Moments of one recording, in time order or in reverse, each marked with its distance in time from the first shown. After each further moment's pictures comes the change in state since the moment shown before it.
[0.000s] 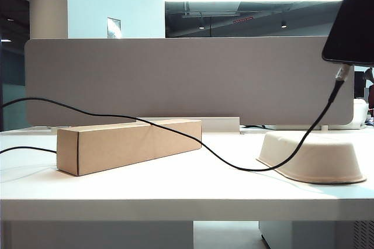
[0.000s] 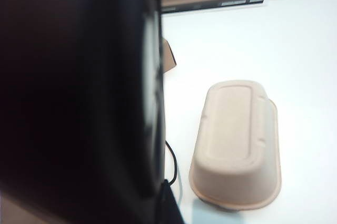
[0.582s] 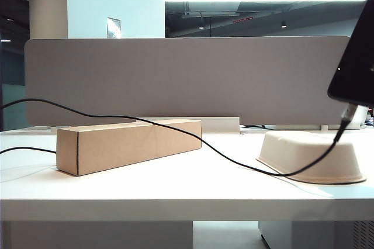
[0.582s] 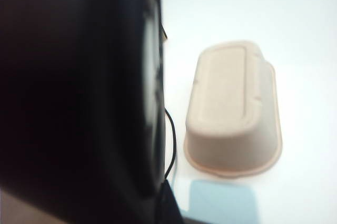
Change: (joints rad) left arm 0.000 -0.133 -0.248 0.290 -0.255 -0.312; right arm 0.000 -0.087 -0.130 0.003 0.005 0.056
